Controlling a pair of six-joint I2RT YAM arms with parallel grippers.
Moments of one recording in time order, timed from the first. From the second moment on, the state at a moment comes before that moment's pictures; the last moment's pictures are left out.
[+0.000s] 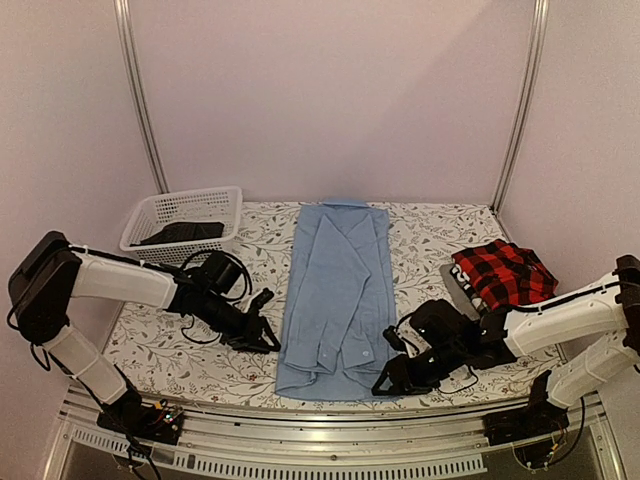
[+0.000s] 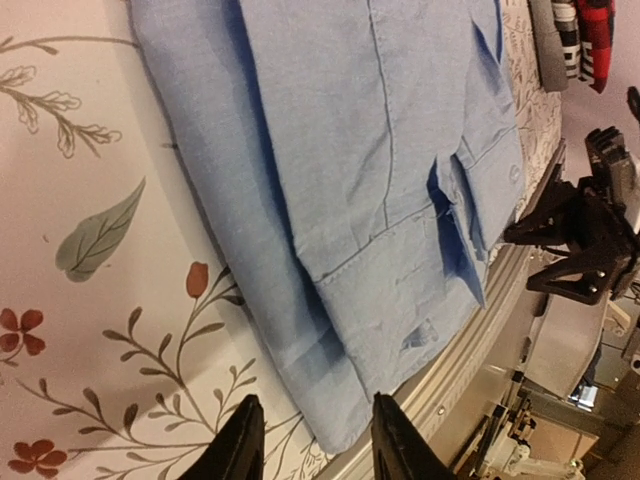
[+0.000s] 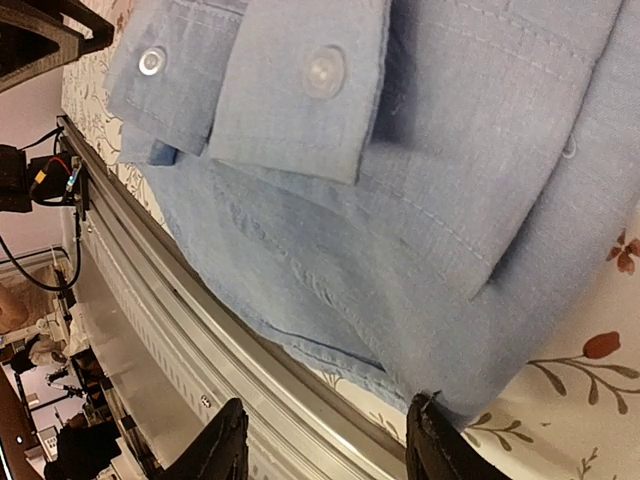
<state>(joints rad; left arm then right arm) -0.66 1.56 0.71 -0.25 0.64 -0.54 1.06 1.41 0.53 -0.07 -0.39 0.91</state>
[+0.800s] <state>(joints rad) -0.67 1.62 0.67 -0.20 0.69 -0.55 0.88 1.30 0.41 0.01 -0.40 1.00</state>
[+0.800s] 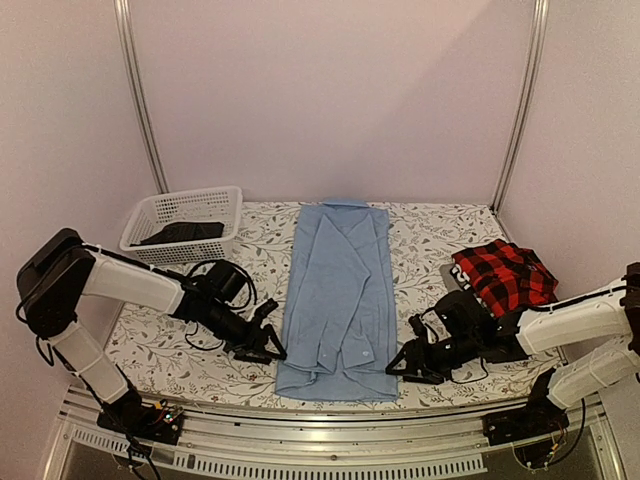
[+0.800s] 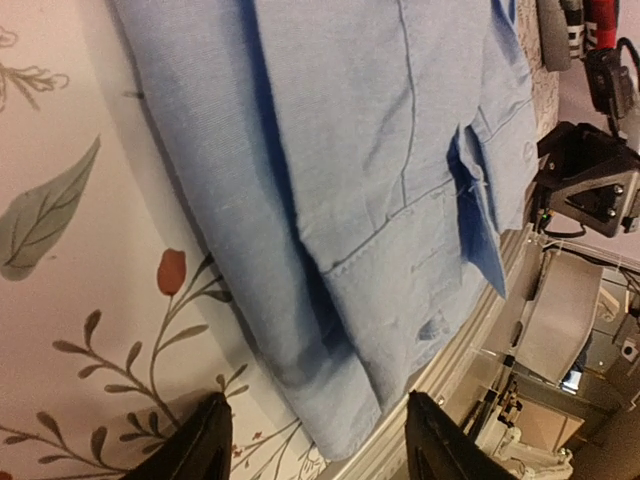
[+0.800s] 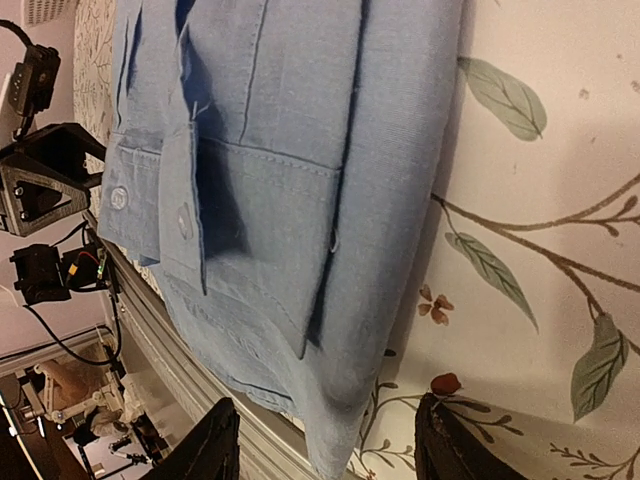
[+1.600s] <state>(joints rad) -0.75 1.71 0.71 -0.15 0.71 -0.63 0.86 1.41 0.36 0.27 -0.45 1.08</state>
